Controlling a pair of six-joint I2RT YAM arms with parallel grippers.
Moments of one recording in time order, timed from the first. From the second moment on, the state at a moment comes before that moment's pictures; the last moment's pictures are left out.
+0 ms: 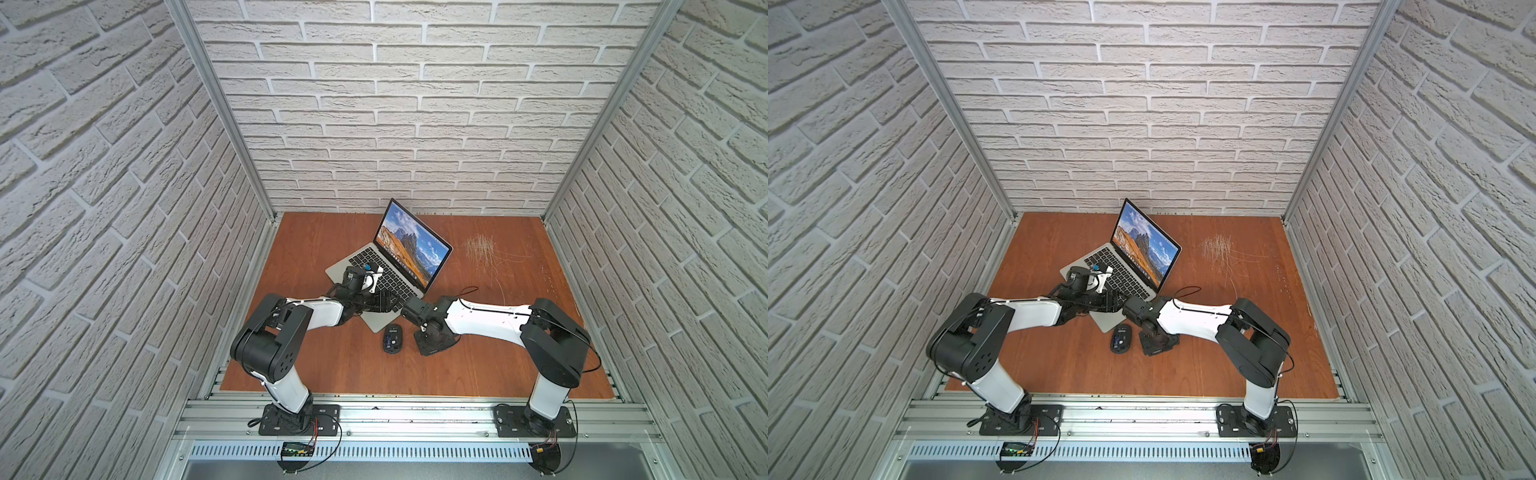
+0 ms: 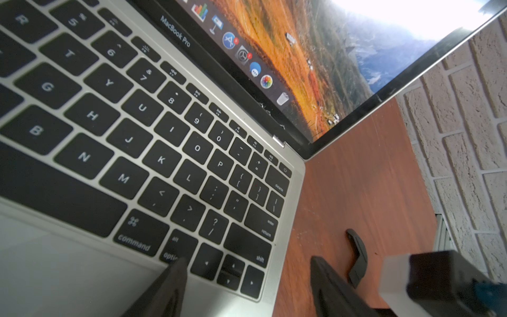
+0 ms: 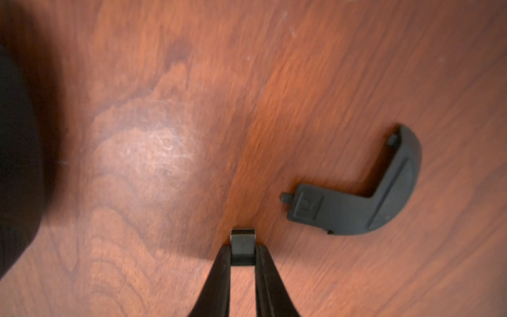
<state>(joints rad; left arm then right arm) -0.37 1.67 0.69 0.23 0.50 -0.38 0.98 1.80 1.11 -0.81 0.06 0.62</state>
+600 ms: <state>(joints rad) -0.37 1.78 0.76 0.24 0.63 -0.43 0.80 1.78 1.10 -0.55 0.01 0.09</state>
